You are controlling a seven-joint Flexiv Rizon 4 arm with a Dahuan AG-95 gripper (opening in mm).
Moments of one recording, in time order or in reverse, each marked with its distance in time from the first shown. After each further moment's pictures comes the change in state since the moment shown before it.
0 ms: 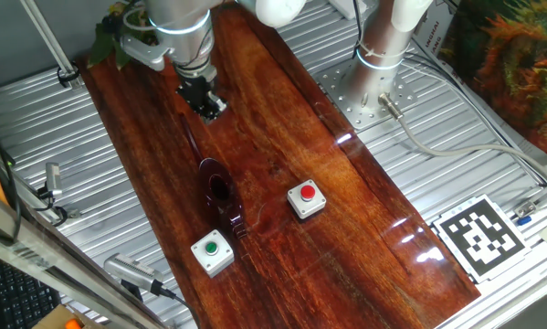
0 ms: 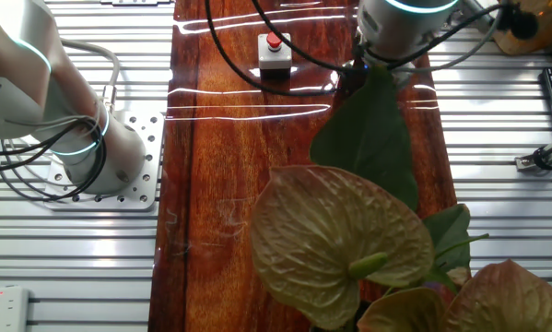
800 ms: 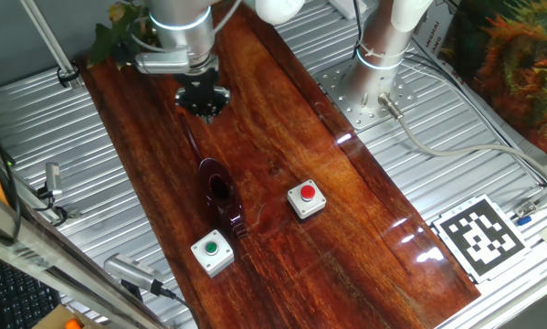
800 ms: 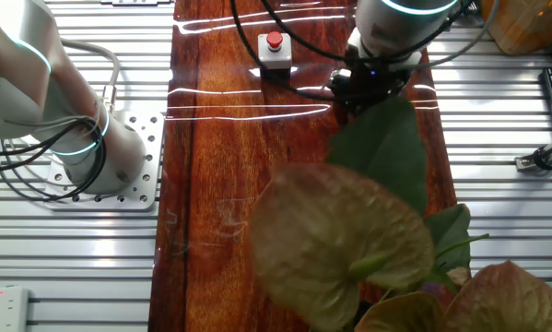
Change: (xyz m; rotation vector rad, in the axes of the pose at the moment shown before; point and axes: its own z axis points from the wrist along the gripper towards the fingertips) arm -0.001 0.002 -0.003 0.006 -0.010 -0.559
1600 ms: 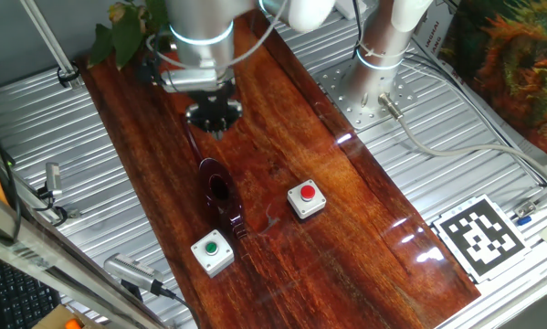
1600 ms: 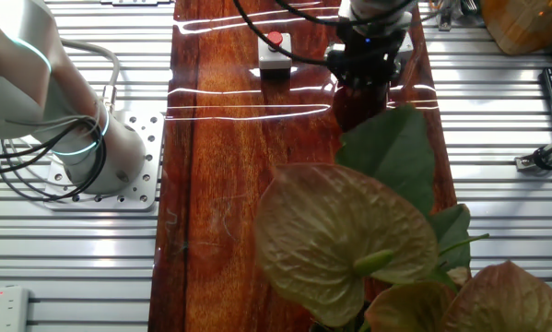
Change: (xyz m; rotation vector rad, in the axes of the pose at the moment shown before) arm -0.060 0.017 -0.003 0.057 -0.016 -0.037
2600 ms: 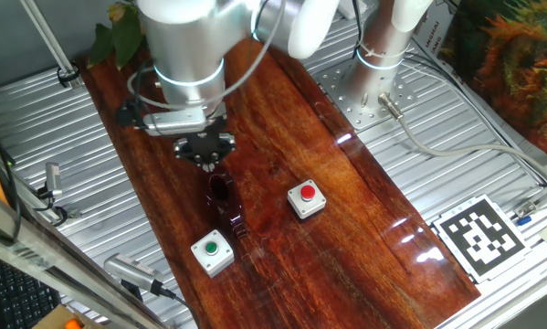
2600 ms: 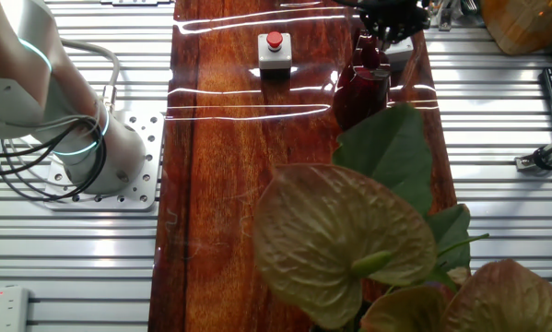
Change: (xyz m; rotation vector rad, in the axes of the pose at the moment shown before) arm -0.078 -0.021 -0.014 0.004 0.008 -0.071
